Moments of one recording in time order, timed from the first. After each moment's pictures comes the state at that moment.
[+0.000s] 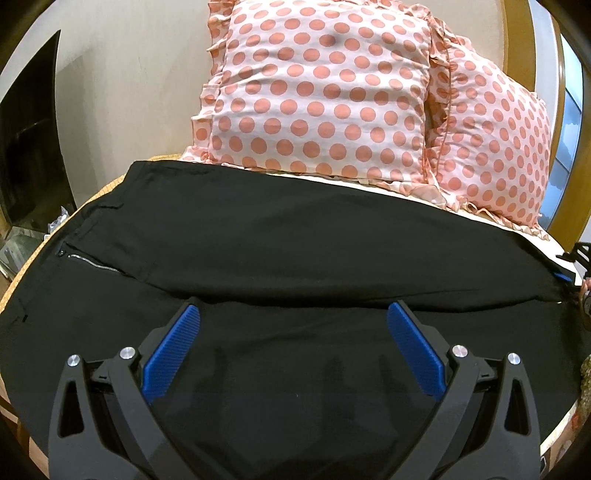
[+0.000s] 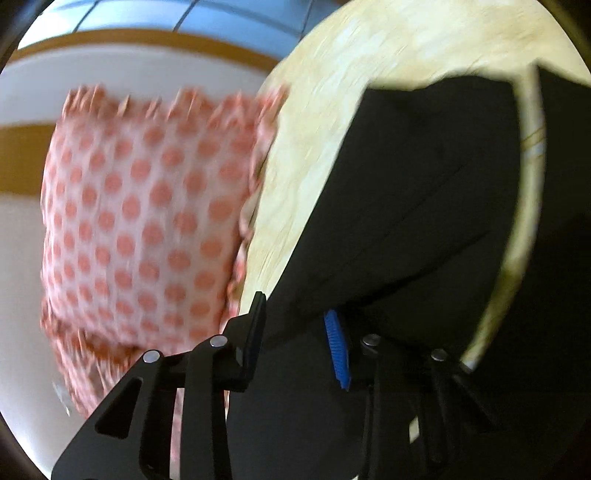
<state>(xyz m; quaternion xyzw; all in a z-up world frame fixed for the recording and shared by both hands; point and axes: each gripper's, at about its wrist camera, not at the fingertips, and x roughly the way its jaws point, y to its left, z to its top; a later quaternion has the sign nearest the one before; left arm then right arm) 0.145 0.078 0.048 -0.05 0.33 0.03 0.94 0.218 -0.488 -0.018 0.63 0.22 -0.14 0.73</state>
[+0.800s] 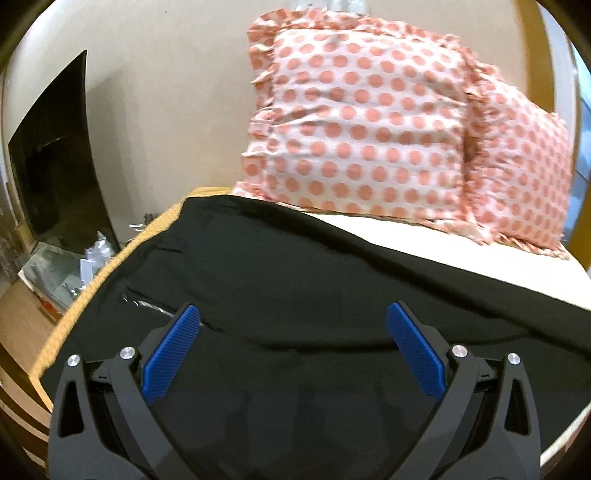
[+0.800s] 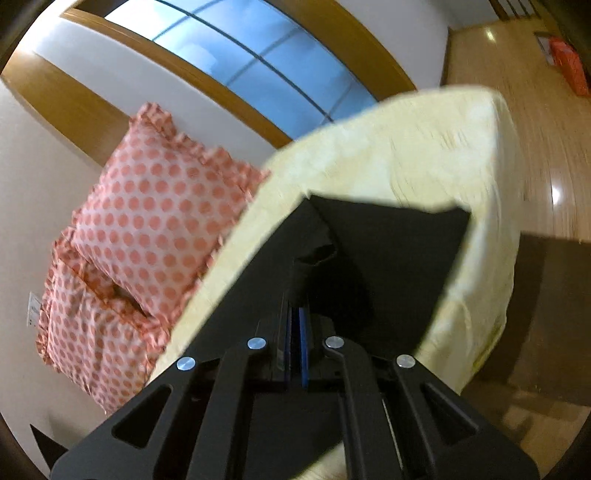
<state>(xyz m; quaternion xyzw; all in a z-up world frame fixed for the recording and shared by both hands) 0.150 0.145 0.101 -0.03 0.30 0.08 0.95 0.027 -0.467 0.003 0.47 0.18 -0.18 0.84</state>
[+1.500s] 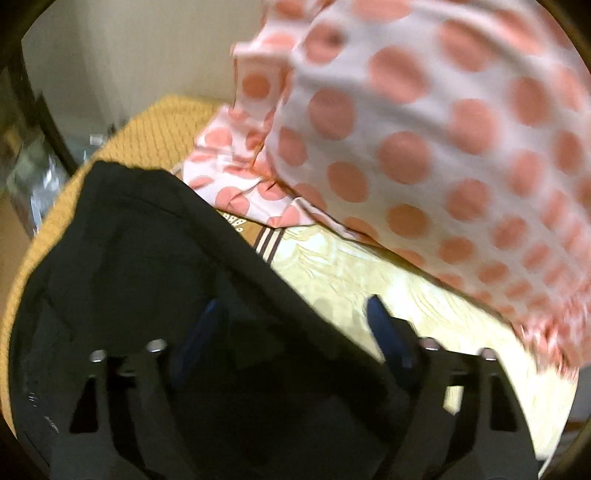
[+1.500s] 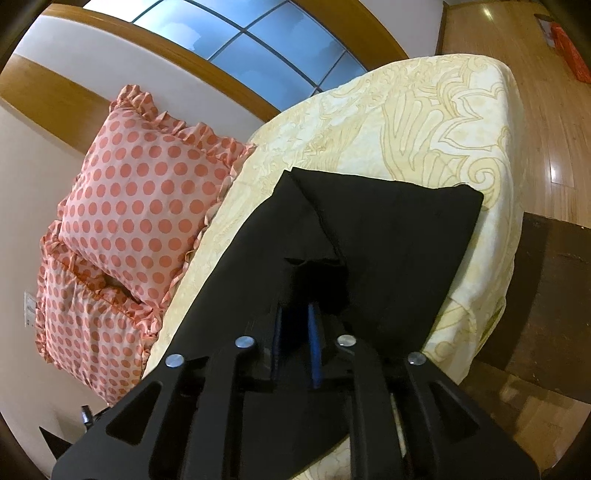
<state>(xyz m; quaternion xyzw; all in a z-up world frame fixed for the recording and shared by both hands) 0.431 0.222 0.042 -0.18 0.52 0.13 0.83 0.031 -0.480 -0.003 0.49 0.23 -0.16 0.82</state>
